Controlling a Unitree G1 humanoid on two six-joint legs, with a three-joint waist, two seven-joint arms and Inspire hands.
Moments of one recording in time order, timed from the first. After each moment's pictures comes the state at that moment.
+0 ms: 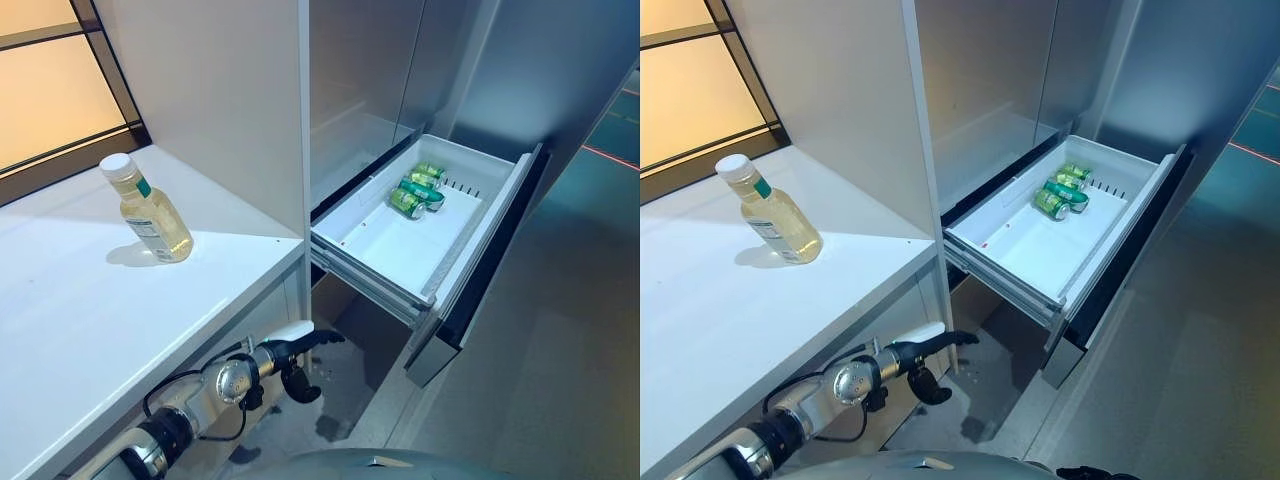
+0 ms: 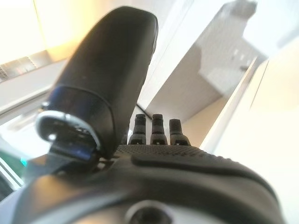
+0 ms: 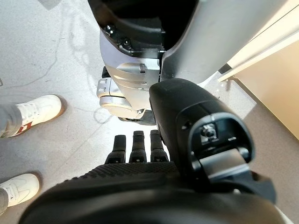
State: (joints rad) left arm -0.18 0.54 -0.71 0.45 0.31 -0.29 -0.19; right arm 0.05 -0.31 0.26 1.21 0.20 0.17 0.22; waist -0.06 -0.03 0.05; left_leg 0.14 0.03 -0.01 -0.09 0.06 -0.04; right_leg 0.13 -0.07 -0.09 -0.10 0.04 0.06
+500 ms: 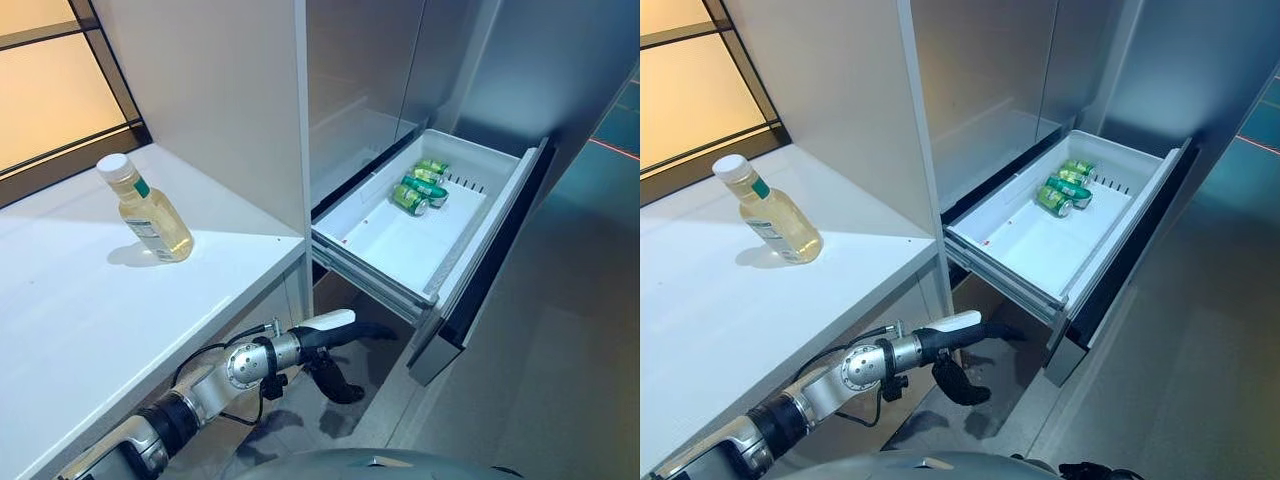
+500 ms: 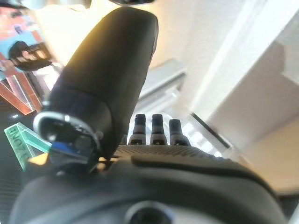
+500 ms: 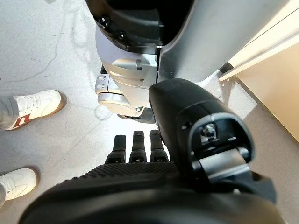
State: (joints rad) left arm -0.19 0.54 -0.76 0.22 0.01 -0.38 -0.41; right arm 0.05 -0.30 0.28 1.20 0.20 0.15 0.18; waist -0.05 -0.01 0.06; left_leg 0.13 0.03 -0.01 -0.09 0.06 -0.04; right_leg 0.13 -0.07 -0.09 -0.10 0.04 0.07
